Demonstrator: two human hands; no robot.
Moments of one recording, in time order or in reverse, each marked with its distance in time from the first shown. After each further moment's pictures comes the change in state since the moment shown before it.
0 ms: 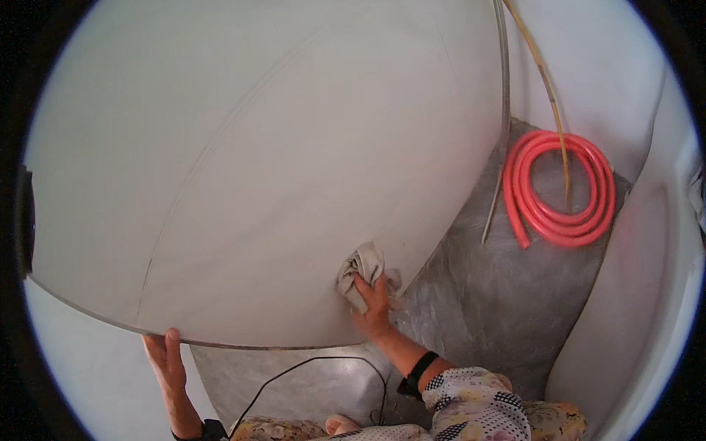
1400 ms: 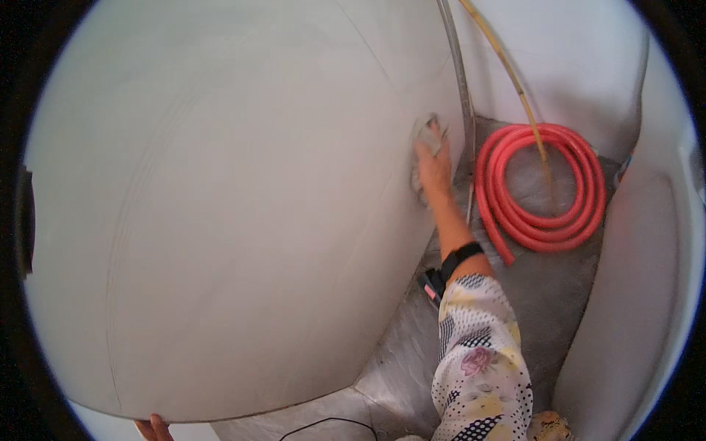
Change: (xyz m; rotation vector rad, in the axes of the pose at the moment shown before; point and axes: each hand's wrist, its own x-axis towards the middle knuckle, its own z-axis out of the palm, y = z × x) left_hand -0.015 -0.023 -0.027 0.110 -0.024 -0.198; right_hand 0.323 0.086 -0.170 -0.022 0.448 0.037
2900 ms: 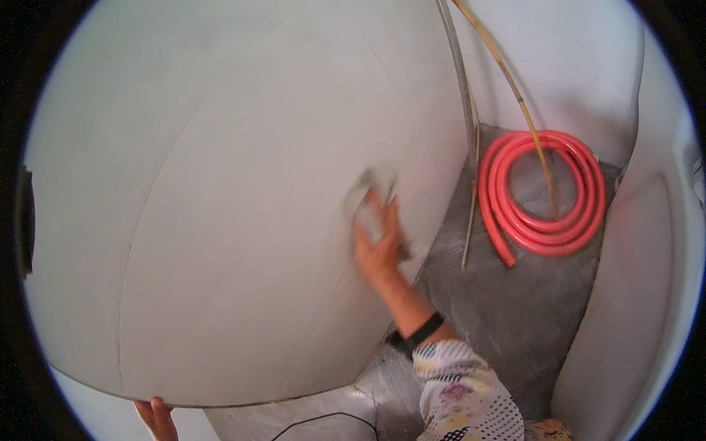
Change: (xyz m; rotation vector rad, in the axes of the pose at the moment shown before) left_hand 0.015 -0.008 0.057 -0.212 -0.066 -0.028; right_hand -0.119 -0.027 0.012 -0.204 -0.082 -0.157
